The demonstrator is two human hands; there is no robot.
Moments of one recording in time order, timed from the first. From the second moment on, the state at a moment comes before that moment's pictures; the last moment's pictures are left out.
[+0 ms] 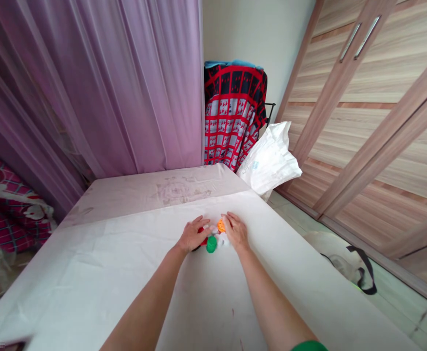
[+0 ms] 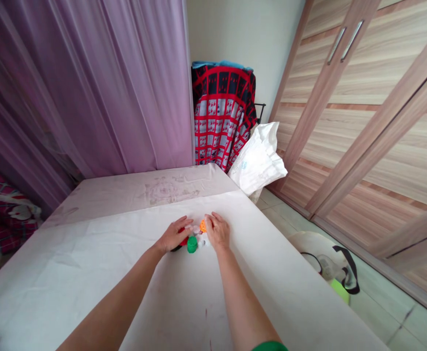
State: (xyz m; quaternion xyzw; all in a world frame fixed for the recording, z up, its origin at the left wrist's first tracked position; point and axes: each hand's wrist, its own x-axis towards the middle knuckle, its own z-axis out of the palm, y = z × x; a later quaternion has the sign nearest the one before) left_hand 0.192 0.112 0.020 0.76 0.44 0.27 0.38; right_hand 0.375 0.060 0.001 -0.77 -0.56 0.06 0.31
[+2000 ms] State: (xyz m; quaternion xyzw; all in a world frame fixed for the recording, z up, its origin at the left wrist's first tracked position) left_hand 0.039 0.113 0.029 0.79 0.60 0.02 0.10; right_hand 0.219 -0.022 0.012 -0.47 -0.85 0.09 0.21
